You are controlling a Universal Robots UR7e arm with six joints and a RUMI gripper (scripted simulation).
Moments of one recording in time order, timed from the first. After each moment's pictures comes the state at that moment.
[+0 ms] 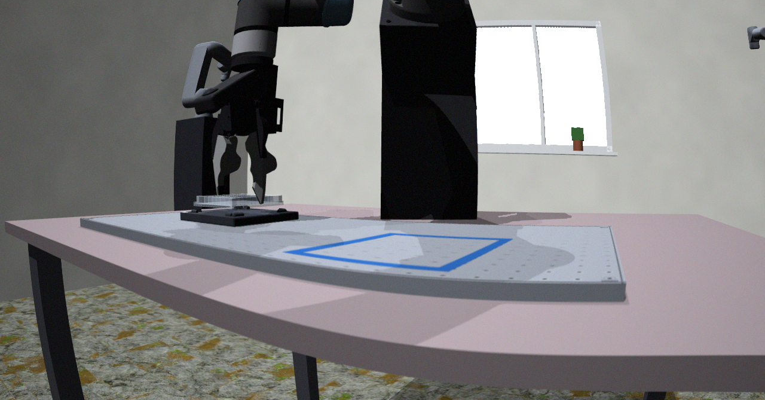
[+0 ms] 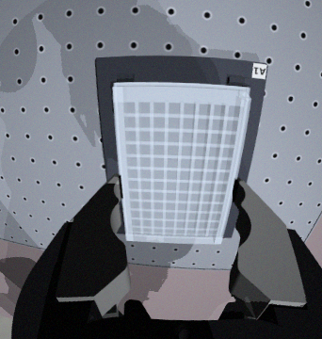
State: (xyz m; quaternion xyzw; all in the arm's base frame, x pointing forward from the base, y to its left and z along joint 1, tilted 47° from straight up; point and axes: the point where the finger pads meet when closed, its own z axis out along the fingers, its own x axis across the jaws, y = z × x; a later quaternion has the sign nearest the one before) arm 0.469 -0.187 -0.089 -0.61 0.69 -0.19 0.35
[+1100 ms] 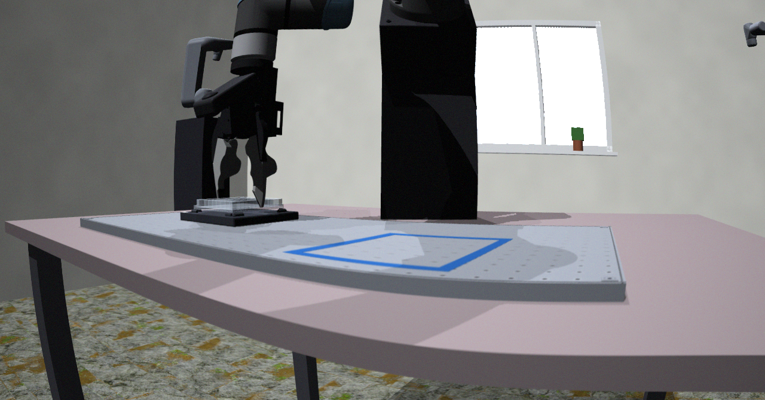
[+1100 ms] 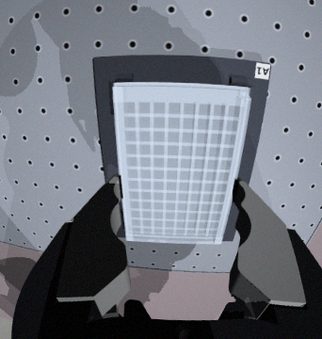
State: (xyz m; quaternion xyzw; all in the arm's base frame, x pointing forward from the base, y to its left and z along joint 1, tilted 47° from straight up) arm 0.472 -0.186 -0.093 -0.61 0.69 -0.19 0.35
